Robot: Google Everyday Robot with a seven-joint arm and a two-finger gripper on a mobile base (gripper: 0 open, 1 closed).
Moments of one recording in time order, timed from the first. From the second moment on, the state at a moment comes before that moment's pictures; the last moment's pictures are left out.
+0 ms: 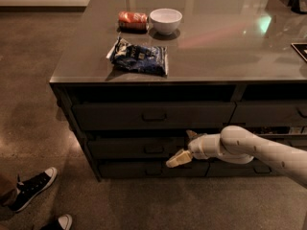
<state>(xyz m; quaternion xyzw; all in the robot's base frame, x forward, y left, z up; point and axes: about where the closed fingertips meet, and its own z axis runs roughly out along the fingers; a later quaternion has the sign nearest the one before) 0.604 -0.115 0.499 -0.43 0.79 0.23 0.37</state>
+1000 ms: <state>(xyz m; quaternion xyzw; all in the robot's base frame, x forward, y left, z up) 0.623 -0.090 0.475 -0.47 0.76 0.22 0.38</state>
